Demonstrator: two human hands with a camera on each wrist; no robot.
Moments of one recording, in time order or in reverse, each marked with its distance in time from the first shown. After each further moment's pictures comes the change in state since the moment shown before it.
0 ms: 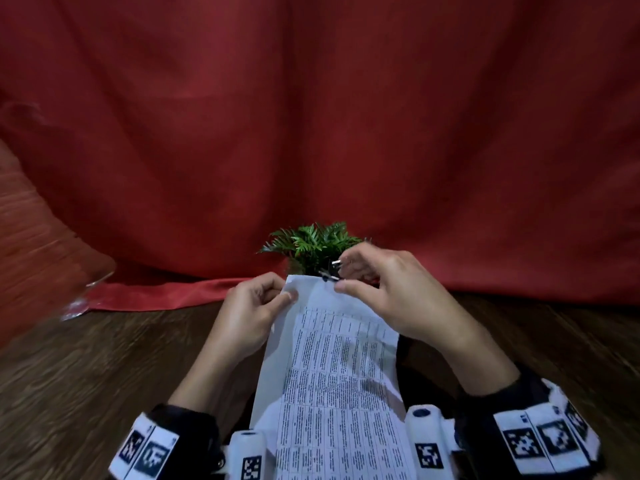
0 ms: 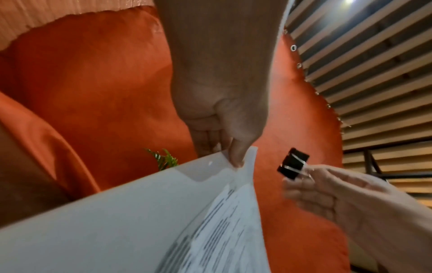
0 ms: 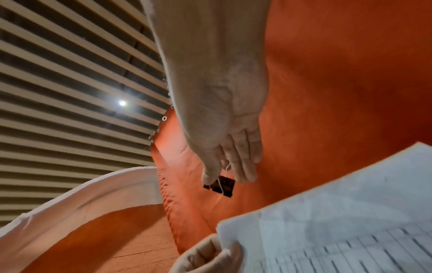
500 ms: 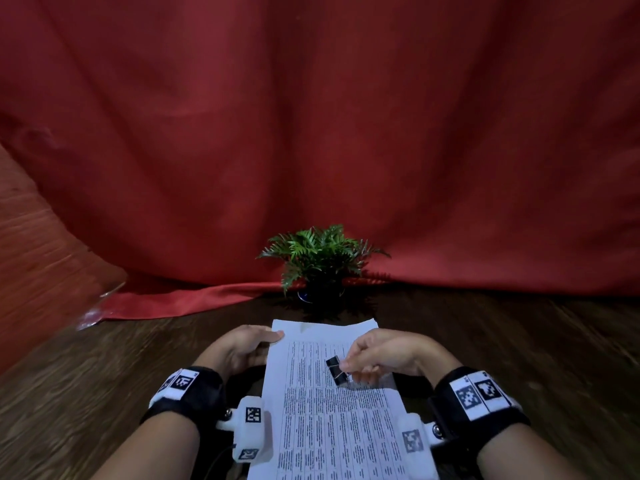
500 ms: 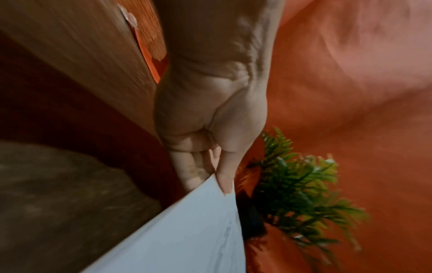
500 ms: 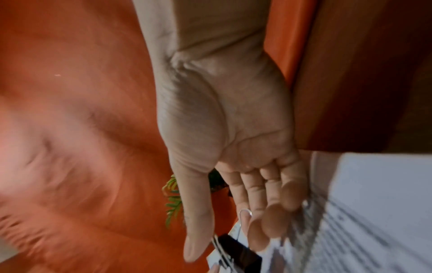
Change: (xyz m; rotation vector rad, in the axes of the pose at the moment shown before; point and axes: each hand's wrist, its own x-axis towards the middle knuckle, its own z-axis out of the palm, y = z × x) left_hand 0.026 -0.109 0.005 -0.264 -0.174 -0.829; right_hand -0.027 0.115 0.079 0.625 -0.684 0.619
